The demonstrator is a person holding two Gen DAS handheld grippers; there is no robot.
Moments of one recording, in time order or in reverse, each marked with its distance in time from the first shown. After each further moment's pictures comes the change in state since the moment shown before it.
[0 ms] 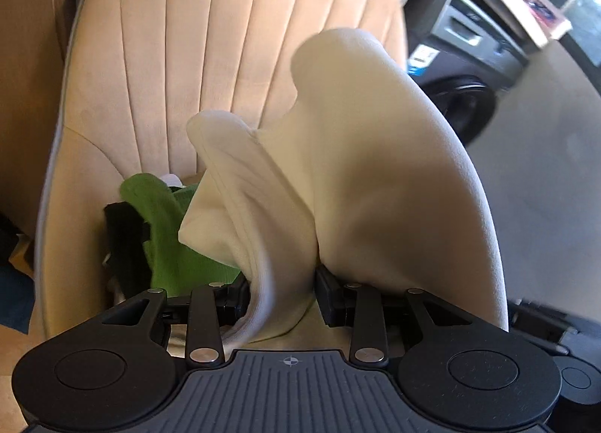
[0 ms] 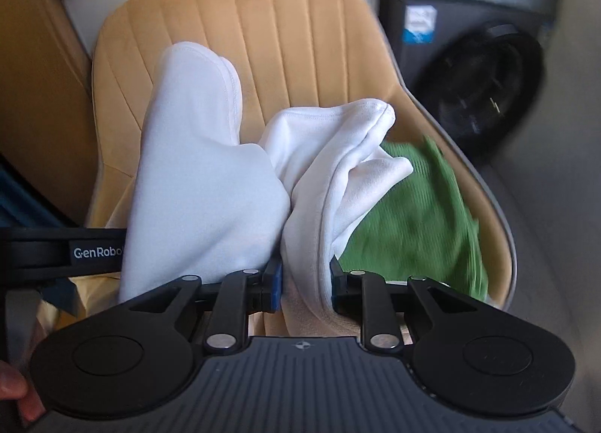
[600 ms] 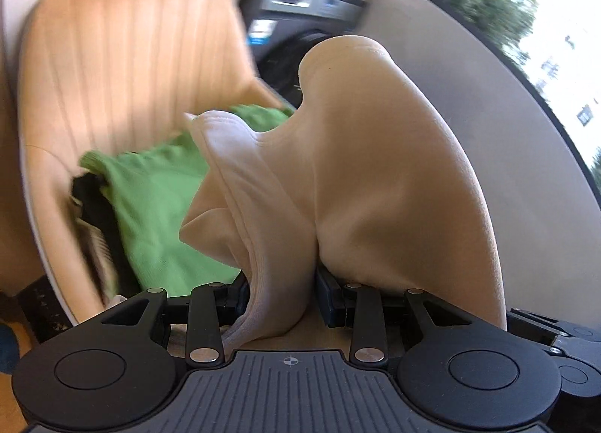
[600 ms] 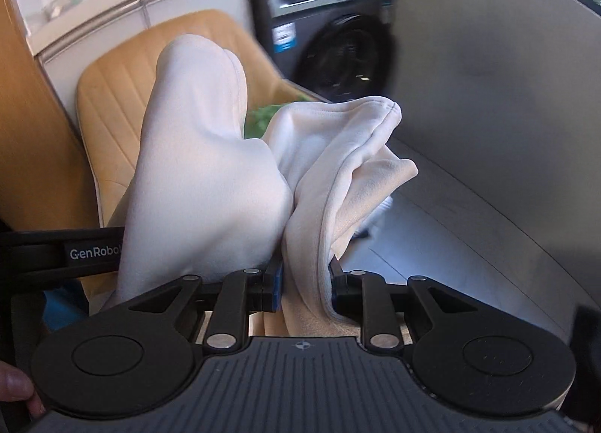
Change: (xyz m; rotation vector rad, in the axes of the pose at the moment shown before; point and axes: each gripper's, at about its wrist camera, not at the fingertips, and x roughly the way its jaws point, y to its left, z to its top) left arm -0.156 0.008 -0.085 0.294 0.013 -0.309; right arm -0.191 0.089 -0.125 0.372 -0.077 -0.258
